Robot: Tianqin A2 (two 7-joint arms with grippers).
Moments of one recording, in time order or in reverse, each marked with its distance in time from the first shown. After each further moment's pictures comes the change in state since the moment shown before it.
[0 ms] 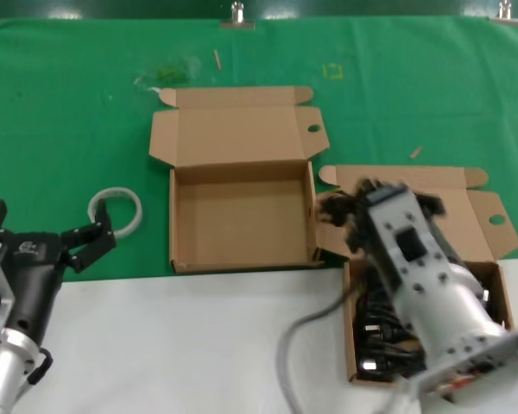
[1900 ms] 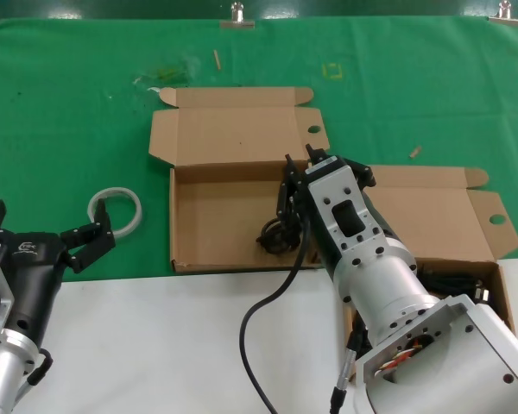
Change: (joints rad) left arm 0.000 0.000 0.000 0.000 0.000 0.000 0.000; right arm 0.184 0.002 -0.193 -0.132 0.000 -0.092 0.177
